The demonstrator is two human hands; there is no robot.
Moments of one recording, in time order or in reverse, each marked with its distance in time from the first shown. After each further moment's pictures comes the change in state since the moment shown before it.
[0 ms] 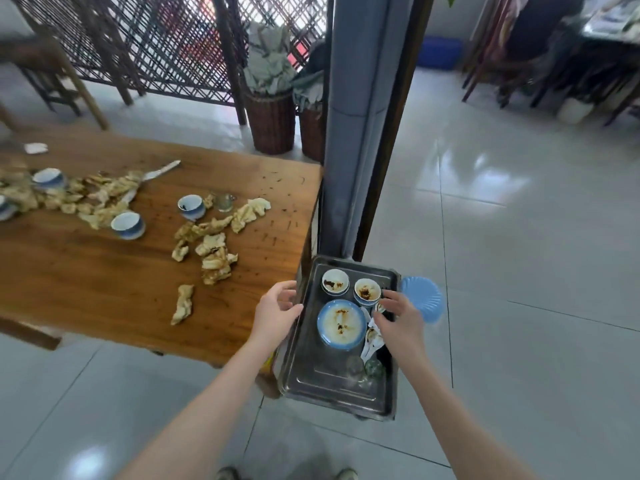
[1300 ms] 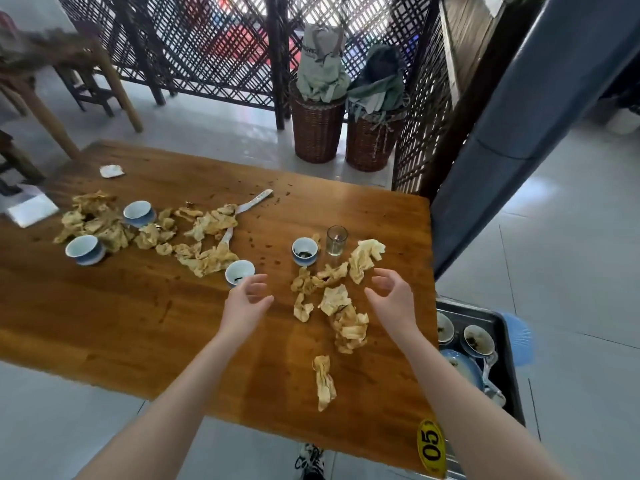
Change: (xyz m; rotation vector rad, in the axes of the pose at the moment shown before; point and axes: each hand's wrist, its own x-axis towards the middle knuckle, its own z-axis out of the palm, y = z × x) left_hand 0.203 -0.095 -0.342 0.012 0.120 -0.026; right_hand 0.087 -0.184 0.335 -0.101 -0.018 -0.167
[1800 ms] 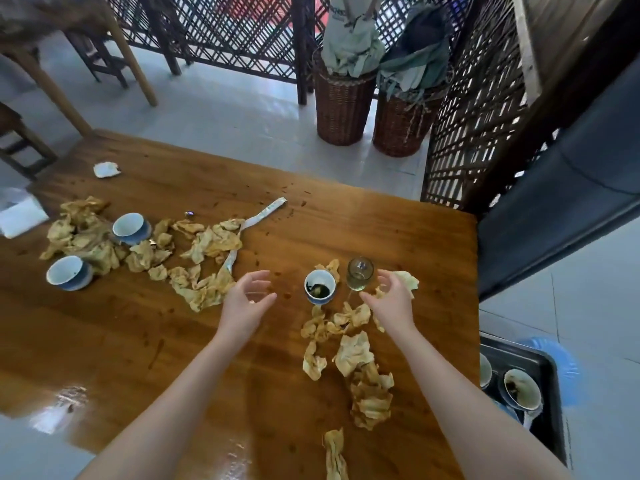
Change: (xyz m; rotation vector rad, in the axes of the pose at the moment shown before) left_hand 0.121 0.009 0.004 0.057 0.051 -0.036; right_hand 0.142 0.014 0.083 -0.063 -0.134 0.192
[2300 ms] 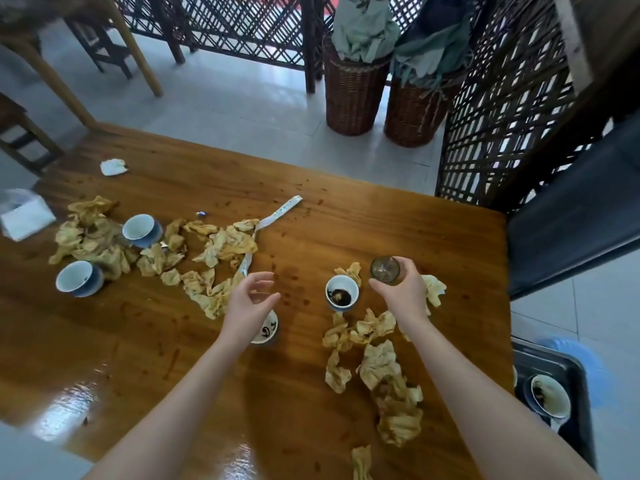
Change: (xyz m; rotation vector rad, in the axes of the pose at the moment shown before) left_hand 0.029 -0.016 -0.022 -0.052 -0.013 -0.009; right_hand 0.023 -0.025 0.023 0.078 0.050 -0.001
